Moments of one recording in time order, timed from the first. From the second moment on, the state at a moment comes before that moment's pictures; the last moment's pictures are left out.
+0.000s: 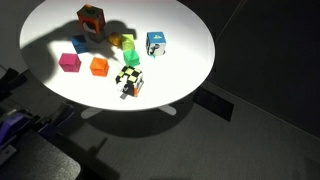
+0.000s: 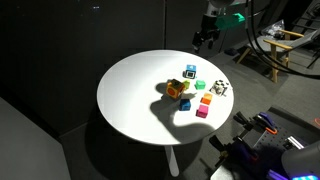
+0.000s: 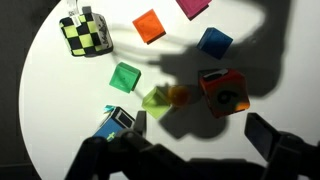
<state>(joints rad) -0.04 0.11 -0.05 -2.07 0.01 2.17 0.02</state>
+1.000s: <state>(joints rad) -0.04 0.23 -0.09 -2.08 -0.01 2.34 0.17</state>
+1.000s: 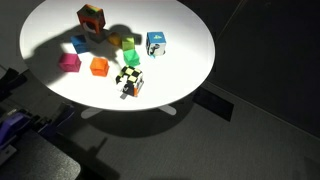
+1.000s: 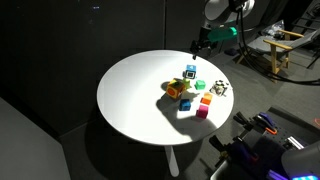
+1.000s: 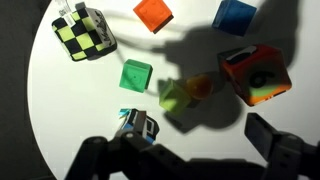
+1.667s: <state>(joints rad) -0.07 0.33 -0.14 -2.08 0.01 2.38 0.25</state>
